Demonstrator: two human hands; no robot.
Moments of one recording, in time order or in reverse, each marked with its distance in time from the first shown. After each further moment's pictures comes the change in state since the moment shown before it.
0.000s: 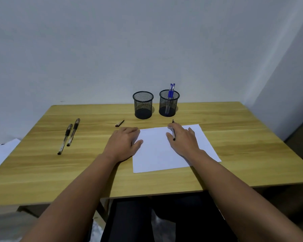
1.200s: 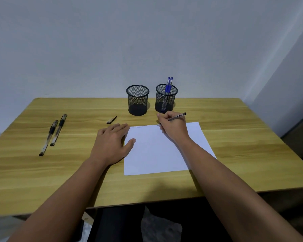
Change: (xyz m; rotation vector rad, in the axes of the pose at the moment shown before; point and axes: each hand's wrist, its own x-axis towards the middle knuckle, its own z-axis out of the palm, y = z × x) left_hand -0.006 -0.001 0.004 0.011 0.080 -0.111; right_hand 0.056 -0.018 0.015 0.983 0.102 0.233
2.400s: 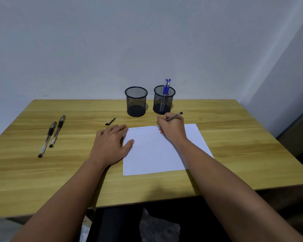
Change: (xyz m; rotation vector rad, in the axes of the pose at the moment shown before) left_hand 0.000 0.000 0.000 0.020 -0.031 -0.012; right_hand 0.001 0.004 -0.001 -0.123 0.068 -0.006
